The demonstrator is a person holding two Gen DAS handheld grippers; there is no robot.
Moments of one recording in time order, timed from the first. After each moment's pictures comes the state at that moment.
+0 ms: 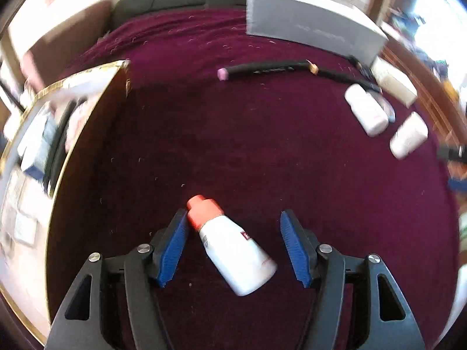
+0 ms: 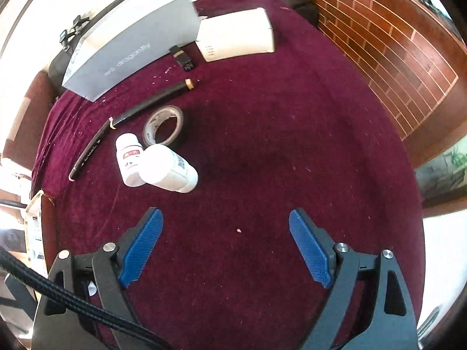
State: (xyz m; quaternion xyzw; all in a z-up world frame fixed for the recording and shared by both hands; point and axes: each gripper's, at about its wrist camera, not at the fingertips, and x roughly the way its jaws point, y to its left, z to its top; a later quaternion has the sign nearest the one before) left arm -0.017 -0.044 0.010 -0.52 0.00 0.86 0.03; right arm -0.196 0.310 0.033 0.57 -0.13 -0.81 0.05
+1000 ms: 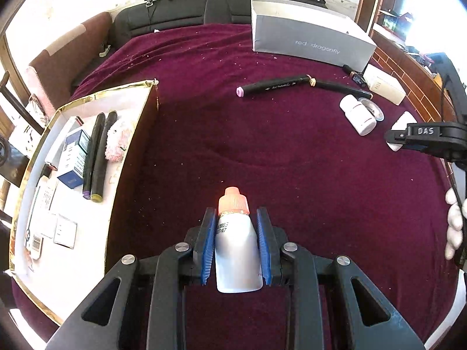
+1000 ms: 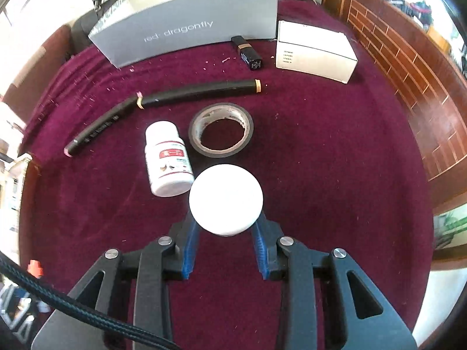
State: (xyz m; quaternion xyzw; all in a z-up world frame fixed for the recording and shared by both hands) left arm 0.007 -0.078 0.048 -0.50 0.01 0.87 0.03; right arm -0.220 0.246 0.018 0.55 -0.02 -0.83 0.10
